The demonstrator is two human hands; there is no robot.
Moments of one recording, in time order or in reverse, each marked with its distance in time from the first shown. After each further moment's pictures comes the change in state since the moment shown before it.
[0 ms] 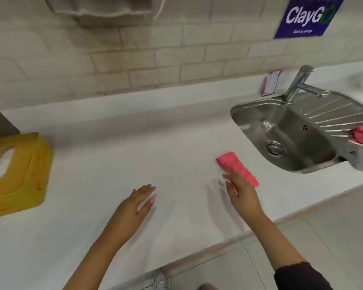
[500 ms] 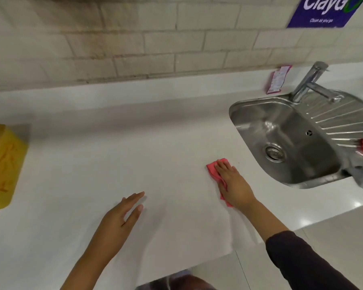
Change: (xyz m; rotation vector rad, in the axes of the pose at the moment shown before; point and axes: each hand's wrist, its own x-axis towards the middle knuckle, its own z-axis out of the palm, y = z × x) left_hand 0.024 0.020 0.035 -0.080 0.046 -0.117; right_hand 0.086 0.084 -0.007 -0.474 -0.328 -0.193
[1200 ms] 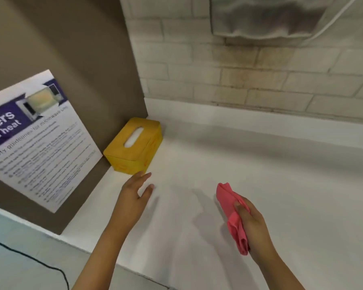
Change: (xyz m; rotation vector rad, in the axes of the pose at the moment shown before) left_hand -0.059 -0.056 -0.152 0.067 0.726 -0.172; right_hand 0.020 -0.251 0.005 1.198 -0.291 0.184
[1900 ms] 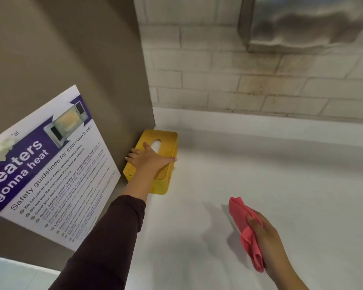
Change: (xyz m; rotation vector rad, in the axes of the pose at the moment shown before) left_hand 0.216 -0.027 -0.025 0.603 -0.205 -0.380; right_hand 0.005 0.003 0.101 -0.024 0.199 -0.017
